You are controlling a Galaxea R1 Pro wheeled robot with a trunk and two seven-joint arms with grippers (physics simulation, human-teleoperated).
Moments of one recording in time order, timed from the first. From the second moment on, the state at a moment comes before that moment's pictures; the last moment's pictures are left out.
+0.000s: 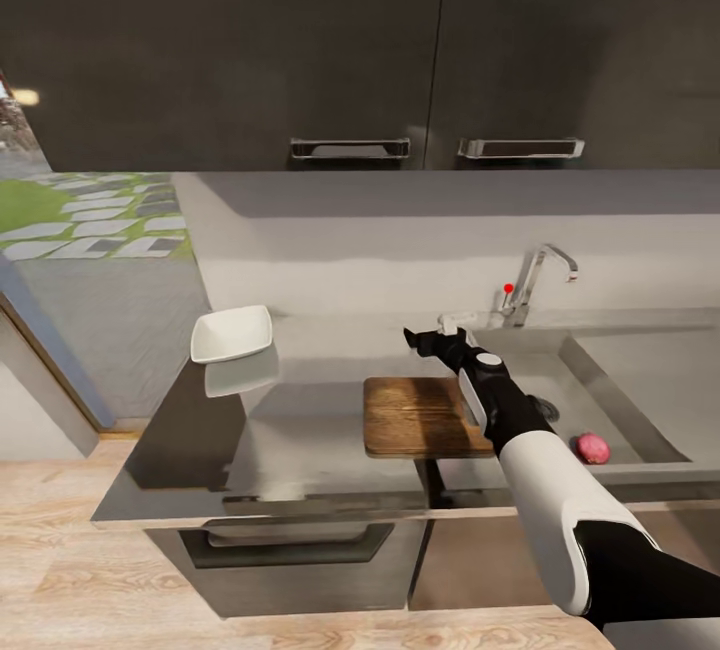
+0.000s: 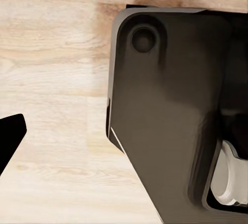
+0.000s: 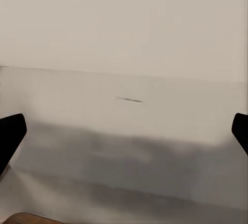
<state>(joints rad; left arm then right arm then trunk) 0.03 0.02 0.09 -0.23 0.01 -0.11 0.00 -0.99 0.10 -0.10 -0.64 0.14 0.13 0.24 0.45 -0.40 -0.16</state>
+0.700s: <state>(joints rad) 0.03 0.17 0.15 -0.35 0.01 -0.11 -0.01 -0.99 0.10 -0.10 -0.79 0.14 0.50 0.24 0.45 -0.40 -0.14</state>
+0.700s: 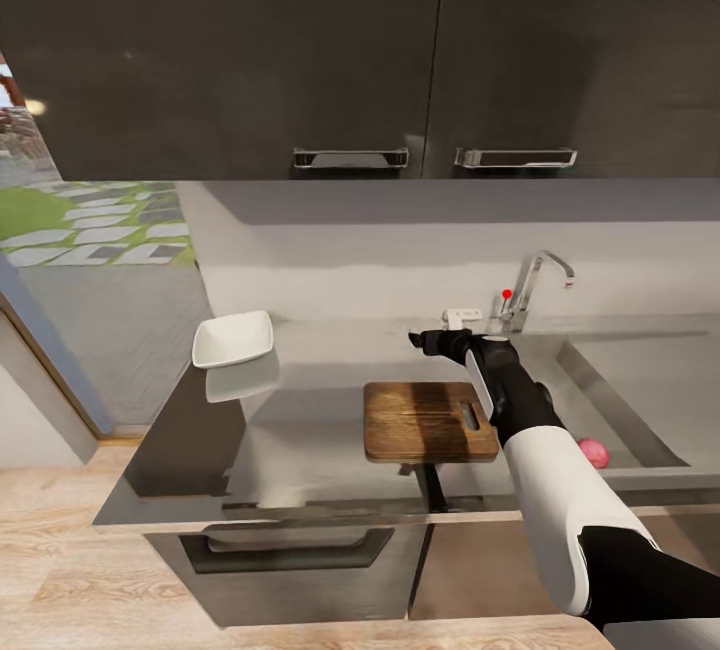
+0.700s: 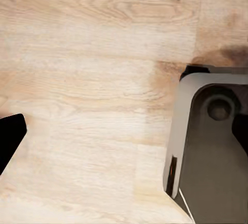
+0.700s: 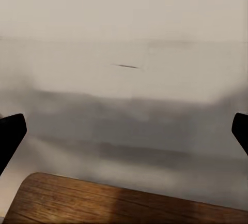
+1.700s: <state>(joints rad) 0.03 0.13 0.44 -0.86 0.03 0.29 -0.02 -0.99 0.10 -0.10 -0.79 0.15 0.51 0.23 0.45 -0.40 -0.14</state>
